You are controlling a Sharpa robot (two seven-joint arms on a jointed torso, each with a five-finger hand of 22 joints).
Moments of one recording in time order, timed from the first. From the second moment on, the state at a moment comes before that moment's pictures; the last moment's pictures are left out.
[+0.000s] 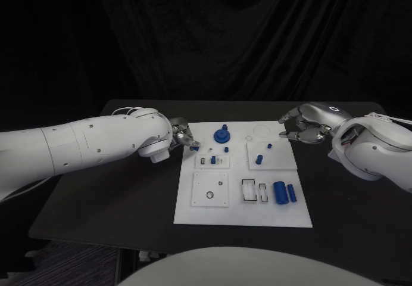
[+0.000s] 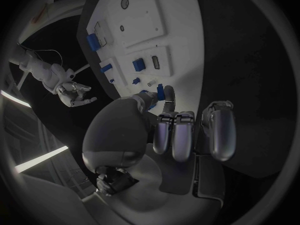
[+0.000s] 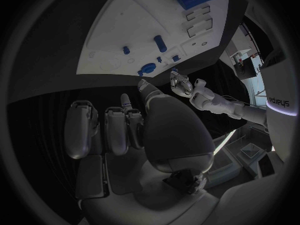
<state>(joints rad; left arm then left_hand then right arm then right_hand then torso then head) 1.29 -0.72 -0.21 1.36 -0.91 -0.07 -0.47 1.19 -0.11 0.52 0.18 0.39 1.03 0.03 0.23 1.14 1.47 -0.04 1.57 1.31 1.47 -0.09 1.57 1.31 0.04 1.47 0.02 1.35 1.31 1.36 -0.94 -0.25 1.58 -1.46 -0.36 -0.14 1.35 -0.03 0.18 0.17 0.18 0.78 0.13 0.11 0.20 1.45 0.03 1.45 1.31 1.47 -0.05 1.42 1.31 0.05 1.47 0.06 1.35 1.31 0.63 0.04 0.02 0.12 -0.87</state>
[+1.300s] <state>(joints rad) 1.24 -0.71 -0.21 1.42 -0.95 -0.10 -0.48 1.12 -0.08 0.49 0.16 0.51 1.03 0.03 0.23 1.16 1.47 -0.04 1.57 1.31 1.47 -0.09 1.57 1.31 0.04 1.47 0.02 1.35 1.31 1.36 -0.94 -0.25 1.58 -1.43 -0.36 -0.13 1.35 -0.03 0.18 0.17 0.18 0.79 0.13 0.11 0.20 1.45 0.03 1.44 1.31 1.46 -0.05 1.42 1.31 0.05 1.47 0.06 1.35 1.31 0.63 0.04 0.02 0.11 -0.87</state>
